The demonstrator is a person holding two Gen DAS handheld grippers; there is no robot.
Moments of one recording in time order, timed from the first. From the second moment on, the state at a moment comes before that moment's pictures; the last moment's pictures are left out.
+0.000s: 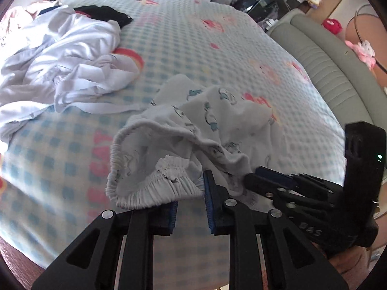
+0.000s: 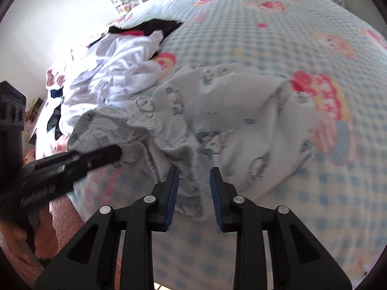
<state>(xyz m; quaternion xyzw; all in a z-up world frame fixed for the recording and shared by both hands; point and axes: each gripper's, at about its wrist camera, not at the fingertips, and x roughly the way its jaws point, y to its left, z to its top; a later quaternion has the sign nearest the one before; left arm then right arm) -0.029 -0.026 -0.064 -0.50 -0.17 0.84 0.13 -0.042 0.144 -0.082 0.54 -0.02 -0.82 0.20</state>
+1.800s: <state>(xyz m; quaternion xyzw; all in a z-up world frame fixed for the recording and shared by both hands) -0.040 -0.012 -0.070 -0.54 -0.14 0.82 0.11 -0.008 0.282 -0.084 0.52 -0.13 -0.85 0.03</state>
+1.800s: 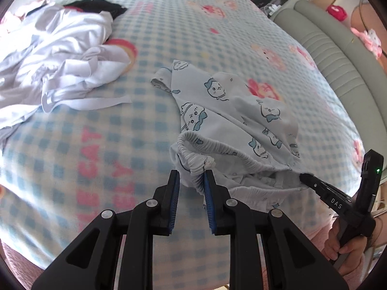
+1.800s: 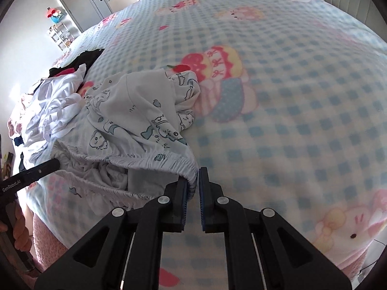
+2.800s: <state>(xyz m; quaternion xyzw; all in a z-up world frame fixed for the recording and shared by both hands) -0.036 0.023 -0.044 -0.49 -0.09 0.86 0.11 -0.006 0.235 -0.066 0.49 -0.03 -0.87 0.07</state>
